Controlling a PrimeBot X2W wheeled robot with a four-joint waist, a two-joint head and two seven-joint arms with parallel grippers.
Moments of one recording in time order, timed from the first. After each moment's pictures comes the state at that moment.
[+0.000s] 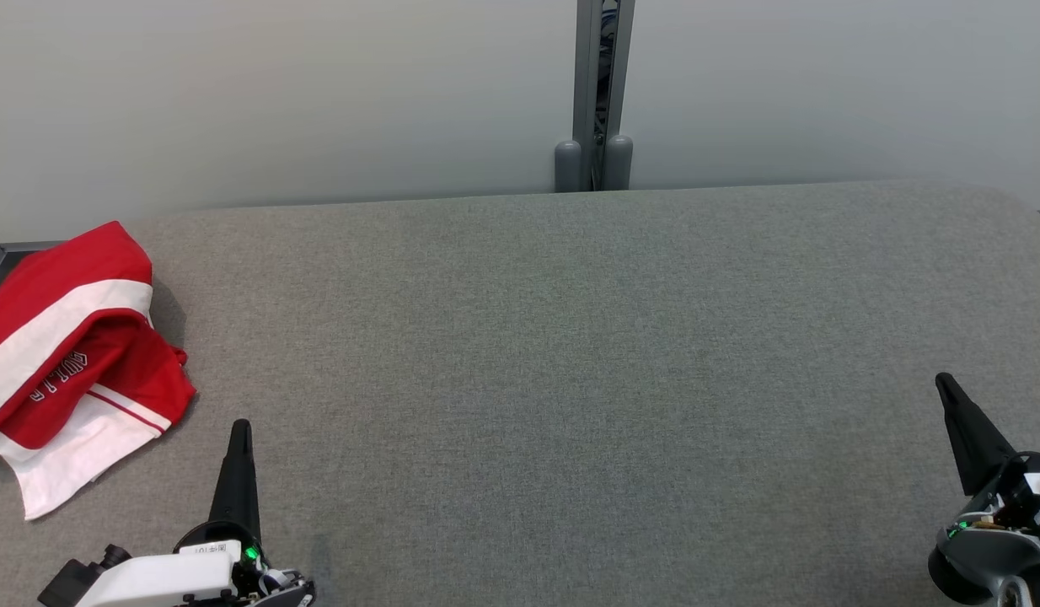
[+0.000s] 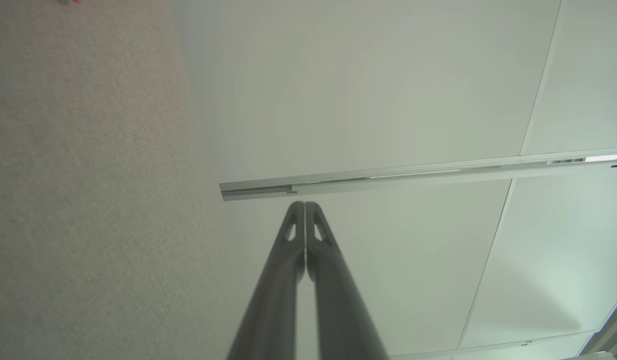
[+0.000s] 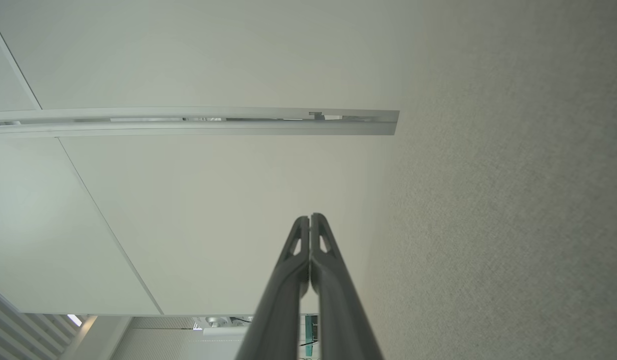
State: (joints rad) left arm 0.05 0.05 -0.06 0.03 -1.62 -0.07 -0.13; right arm -0.16 -0.05 -0.29 0.30 1.57 0.13 0.36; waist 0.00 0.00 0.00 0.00
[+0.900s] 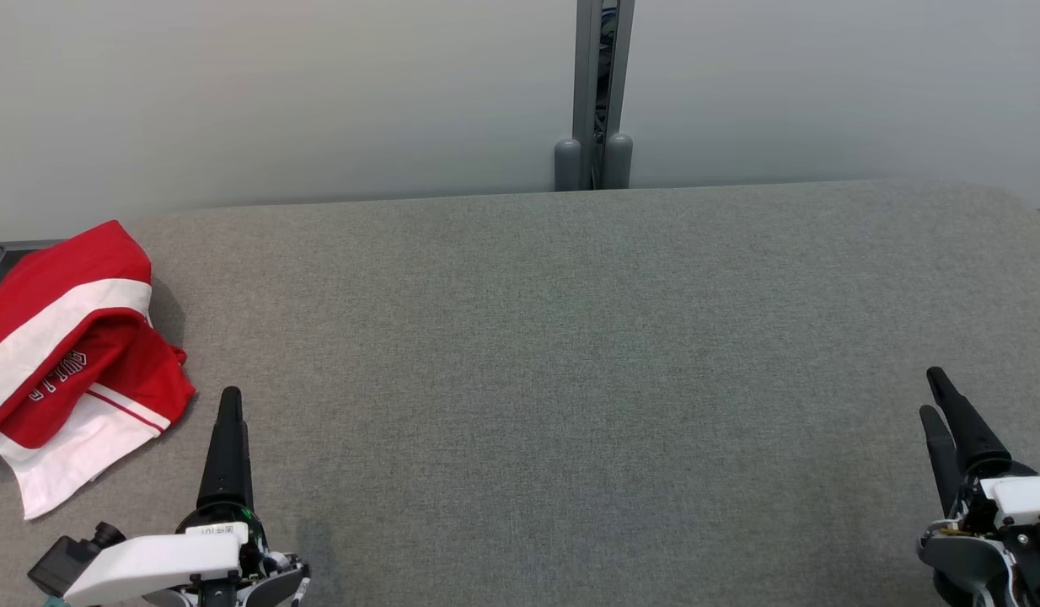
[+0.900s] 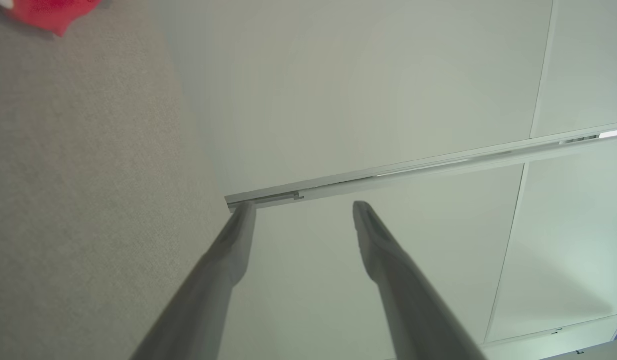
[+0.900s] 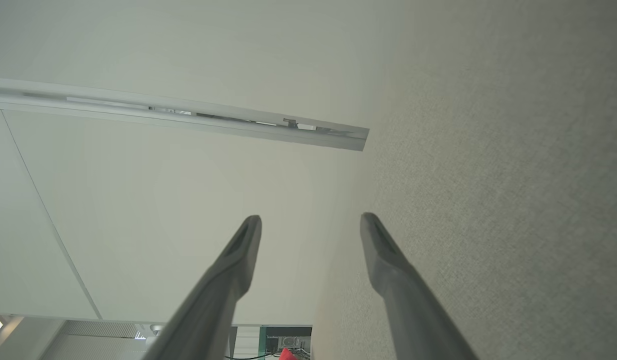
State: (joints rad) left arm 0.01 0.06 -0.07 0.08 -1.54 -0.08 -0.16; right arm -0.14 -0.06 -0.20 0.29 1.46 0.13 0.21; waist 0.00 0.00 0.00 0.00
